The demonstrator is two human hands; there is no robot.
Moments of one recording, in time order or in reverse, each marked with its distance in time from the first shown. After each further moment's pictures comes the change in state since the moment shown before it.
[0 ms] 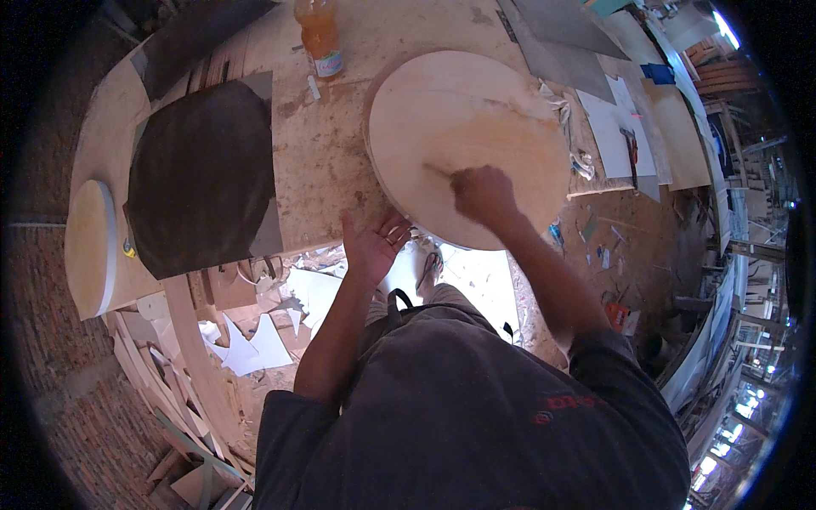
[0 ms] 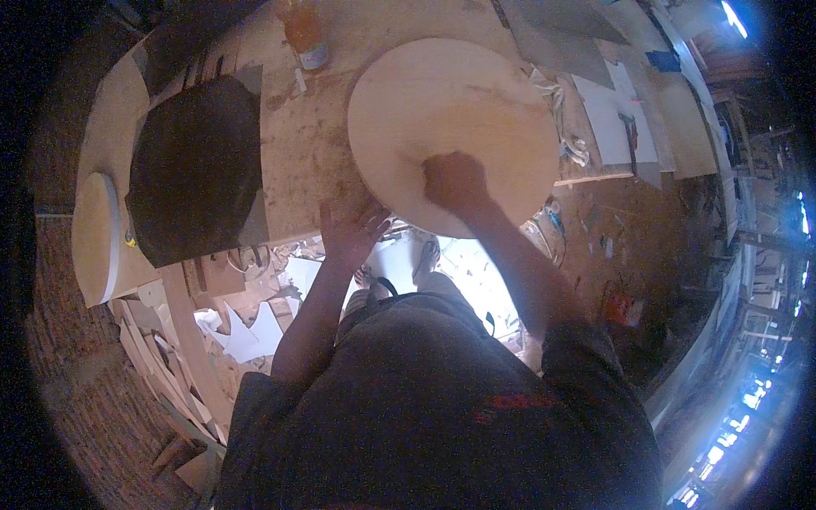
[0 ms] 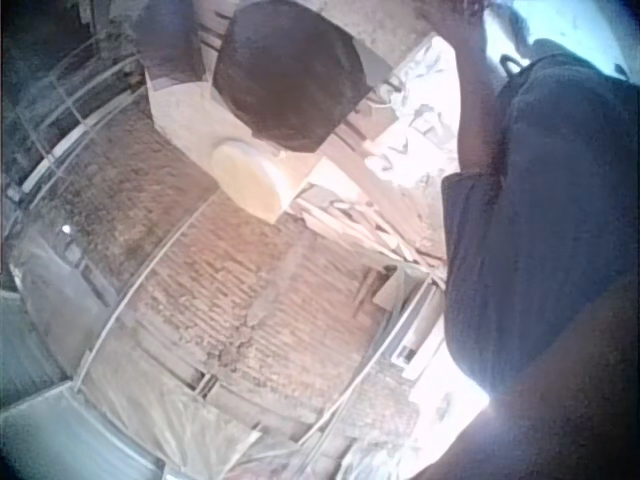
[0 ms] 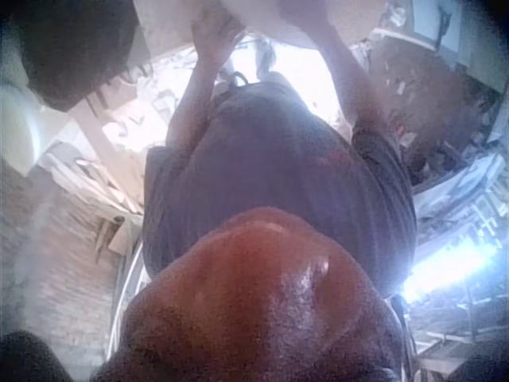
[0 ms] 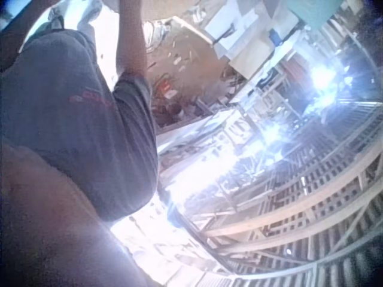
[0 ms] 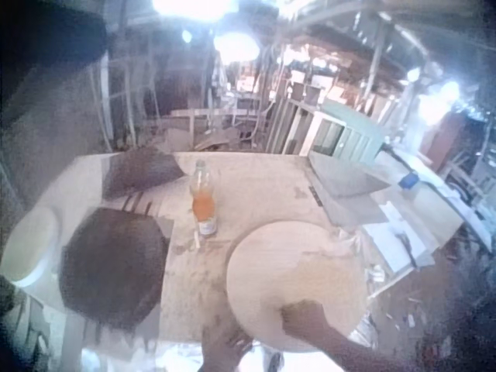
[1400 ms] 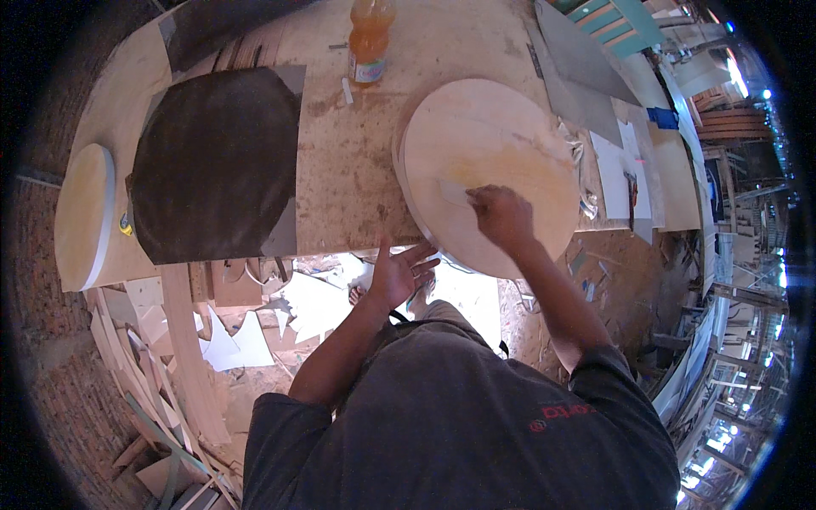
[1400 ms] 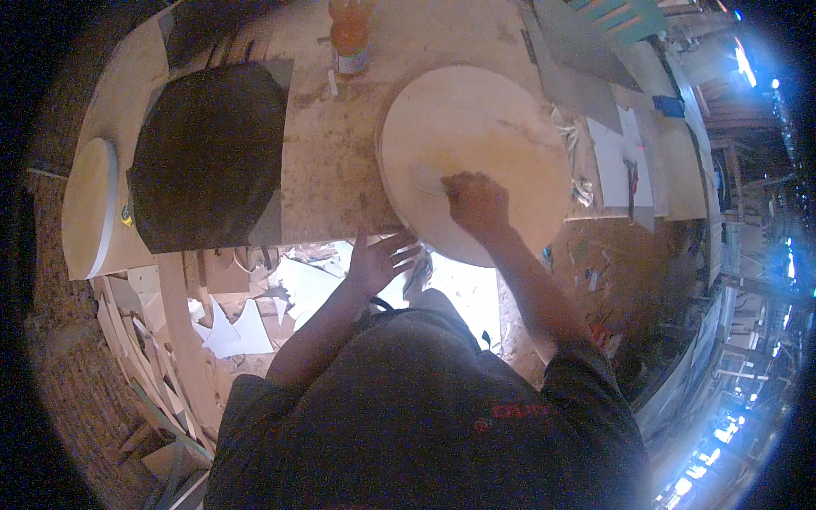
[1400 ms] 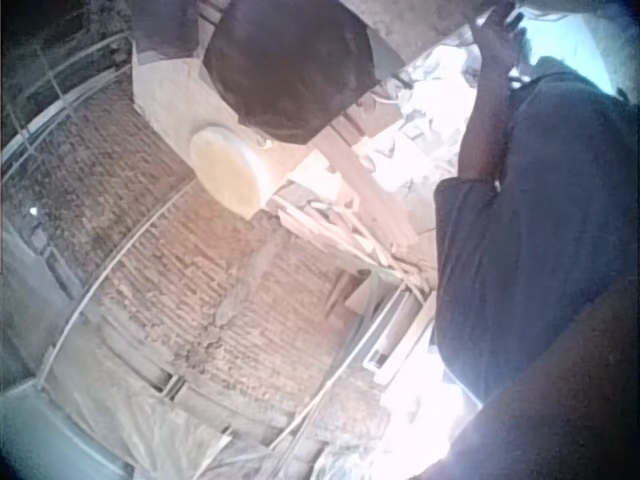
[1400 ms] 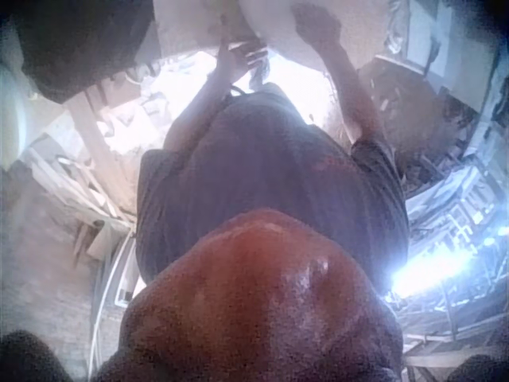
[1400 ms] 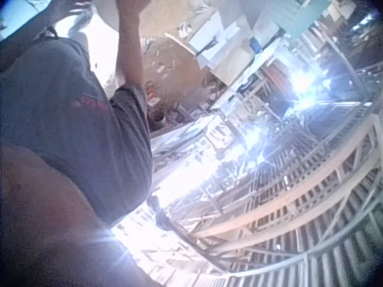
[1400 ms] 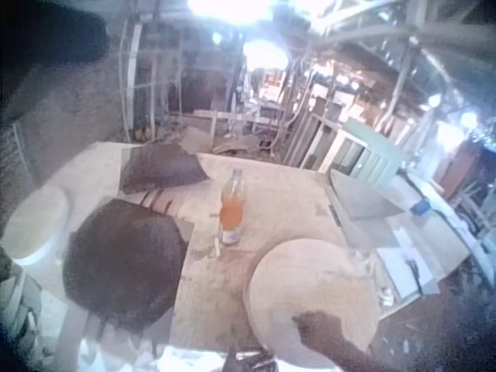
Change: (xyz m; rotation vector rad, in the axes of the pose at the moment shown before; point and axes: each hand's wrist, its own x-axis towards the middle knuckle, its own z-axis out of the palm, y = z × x) left_hand -0.001 -0.013 -0.019 0.143 -0.090 -0.195; right_hand 0.013 -0.002 0.007 0.072 0.298 -0.071
